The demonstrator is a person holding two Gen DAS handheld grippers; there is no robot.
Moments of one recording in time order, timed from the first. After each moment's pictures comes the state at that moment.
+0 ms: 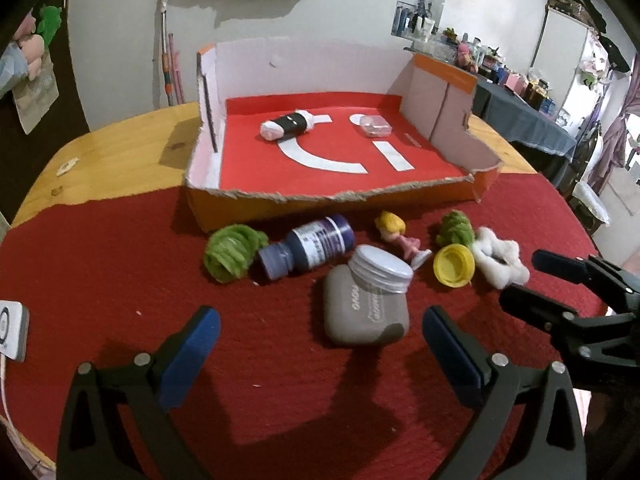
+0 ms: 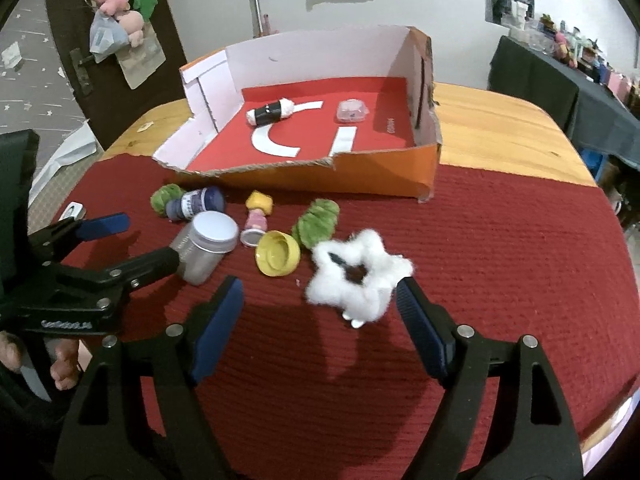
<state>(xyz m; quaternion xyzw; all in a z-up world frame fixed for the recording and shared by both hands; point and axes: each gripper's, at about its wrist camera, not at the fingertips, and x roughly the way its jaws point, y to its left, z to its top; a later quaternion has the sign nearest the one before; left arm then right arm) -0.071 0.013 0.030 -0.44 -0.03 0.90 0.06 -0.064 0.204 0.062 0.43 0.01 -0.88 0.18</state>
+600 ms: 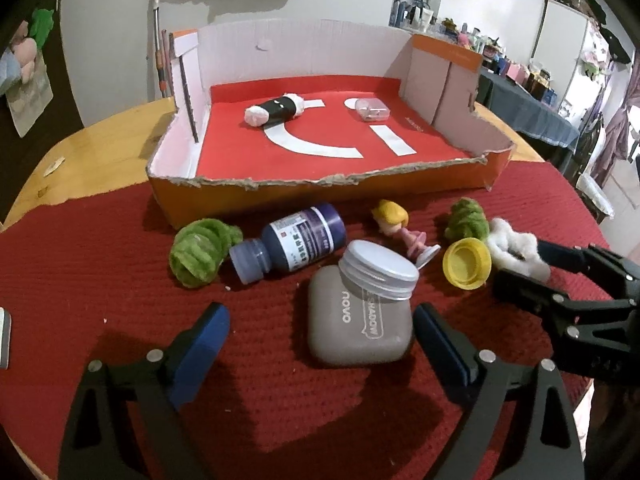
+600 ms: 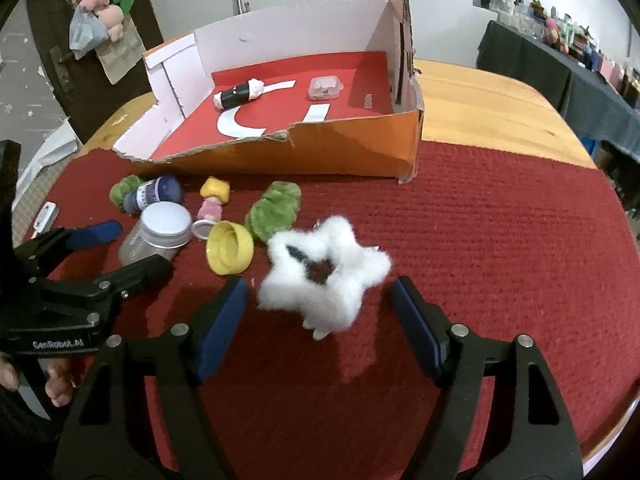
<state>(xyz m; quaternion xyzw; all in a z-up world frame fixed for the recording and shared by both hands) -0.086 0.027 0.010 -0.44 -0.01 0.89 0.06 -0.086 0.210 0.039 0.45 0.02 -0.88 0.15</state>
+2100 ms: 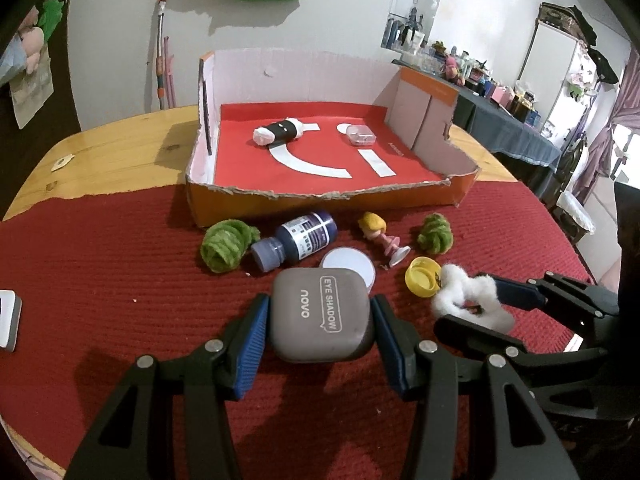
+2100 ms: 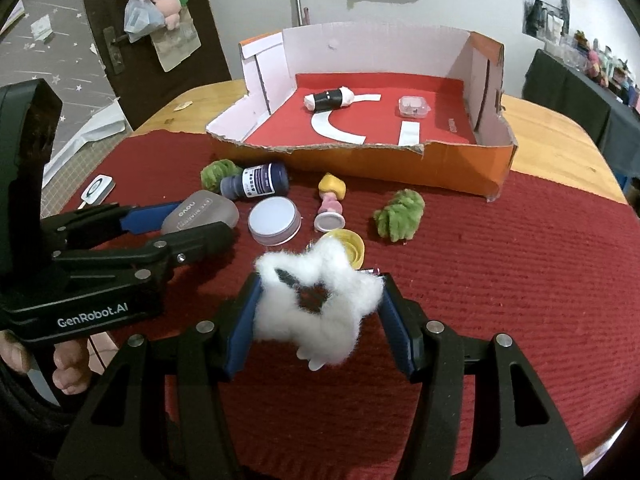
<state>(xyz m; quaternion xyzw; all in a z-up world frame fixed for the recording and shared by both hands) -0.056 0.009 0.038 -0.42 -0.05 0.90 0.08 -0.048 0.161 0.055 0.43 0.03 -0.87 0.23</state>
